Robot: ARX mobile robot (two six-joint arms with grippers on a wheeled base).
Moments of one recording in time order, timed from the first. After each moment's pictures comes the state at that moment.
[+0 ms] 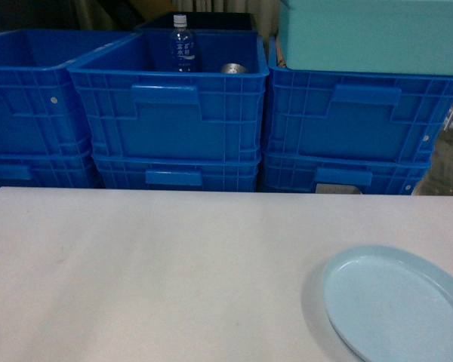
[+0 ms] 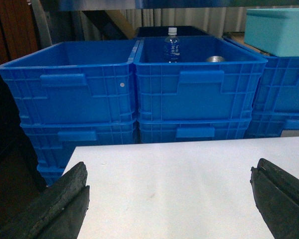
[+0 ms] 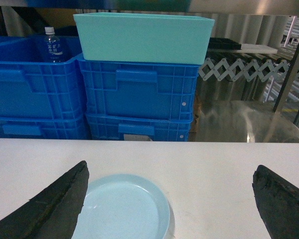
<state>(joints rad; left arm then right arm) -0.02 0.01 0.01 -0.01 0.00 0.03 0.00 0.01 0.02 -0.01 0.00 0.00</state>
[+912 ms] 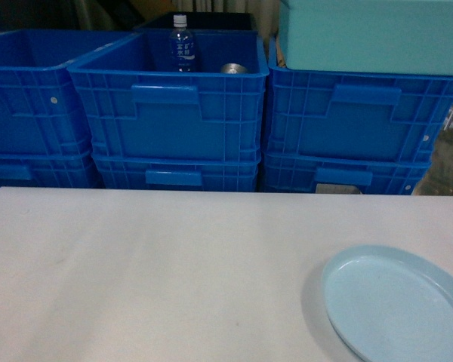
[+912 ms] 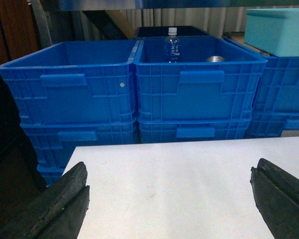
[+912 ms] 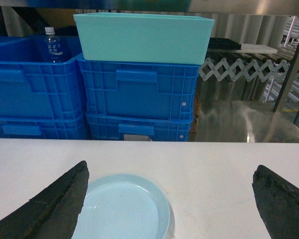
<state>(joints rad) -0.02 0.01 0.01 -0.01 0.00 0.03 0.00 0.01 0.02 -0.01 0.00 0.00</state>
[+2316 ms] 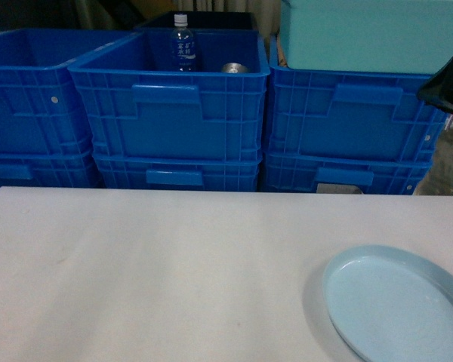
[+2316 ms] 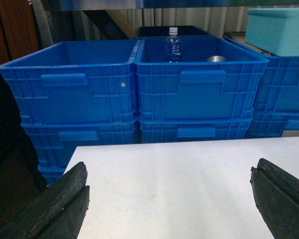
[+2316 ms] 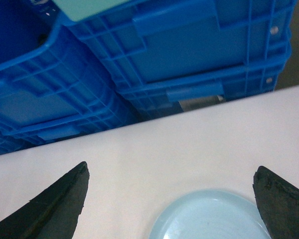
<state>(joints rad) -0.02 0.01 0.01 -0.01 0.00 0.03 0.12 1.49 0.80 0.26 -0.05 0.39</state>
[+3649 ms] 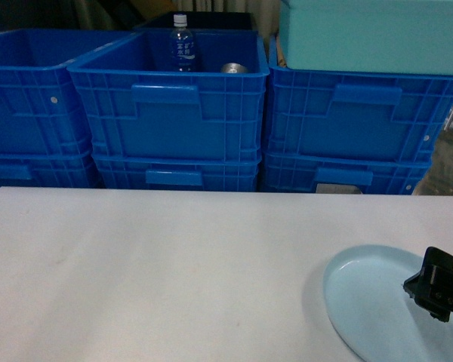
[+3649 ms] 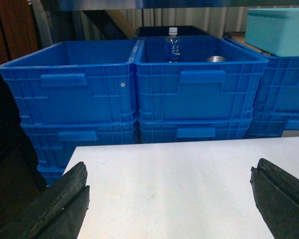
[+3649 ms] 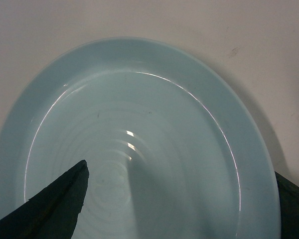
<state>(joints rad) -0.02 0.01 0.01 -0.01 0.00 0.03 0.00 1.98 0.65 0.47 -0.14 0.40</state>
